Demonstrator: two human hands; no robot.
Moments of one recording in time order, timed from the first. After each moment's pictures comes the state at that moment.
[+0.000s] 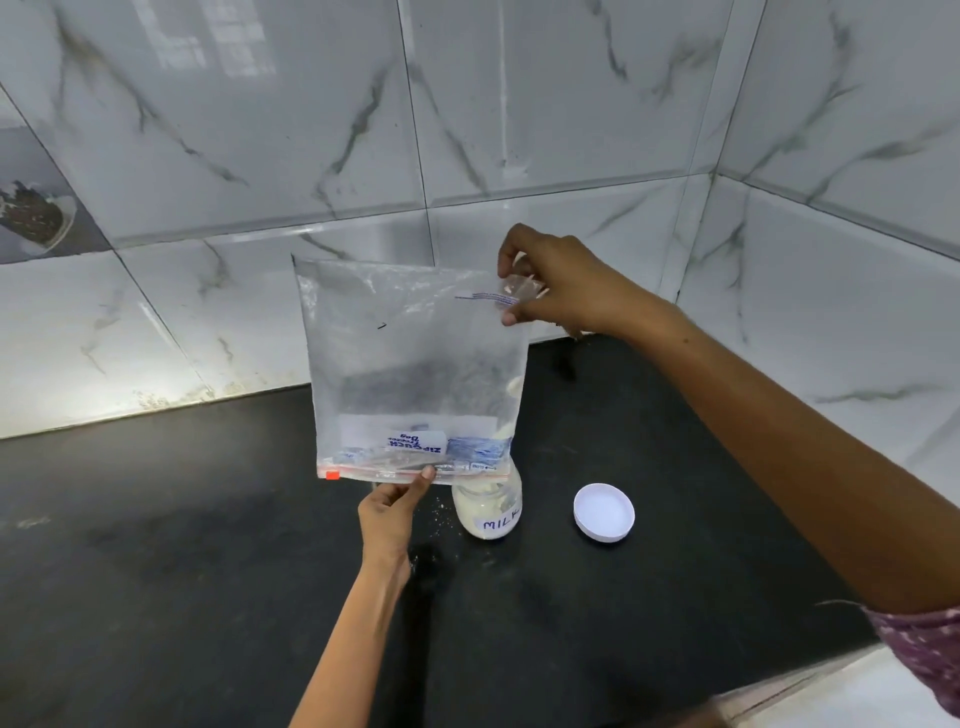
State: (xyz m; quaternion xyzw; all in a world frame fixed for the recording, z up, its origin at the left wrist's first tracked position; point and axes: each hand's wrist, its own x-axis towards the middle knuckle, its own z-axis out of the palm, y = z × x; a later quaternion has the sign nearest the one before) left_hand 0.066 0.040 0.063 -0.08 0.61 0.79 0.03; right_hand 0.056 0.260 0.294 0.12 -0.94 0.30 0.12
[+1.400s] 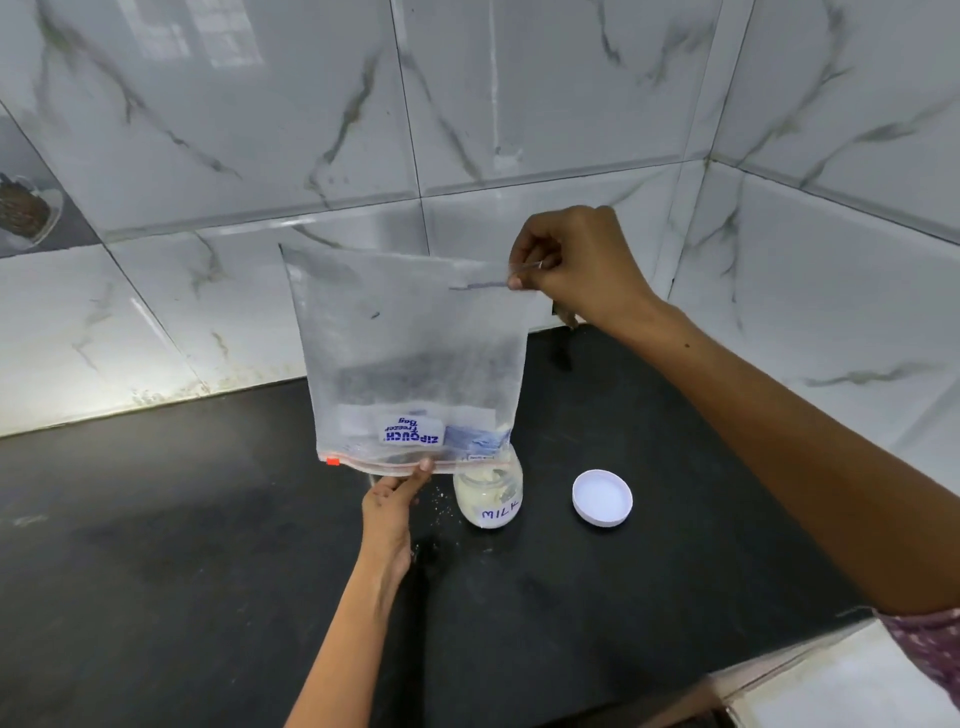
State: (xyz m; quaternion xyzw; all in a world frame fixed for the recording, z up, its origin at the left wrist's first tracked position) left_hand 0.062 0.037 0.052 -0.05 0.59 0.80 0.07; right_hand 0.065 0.258 0.284 0.09 -0.91 0.29 0.27
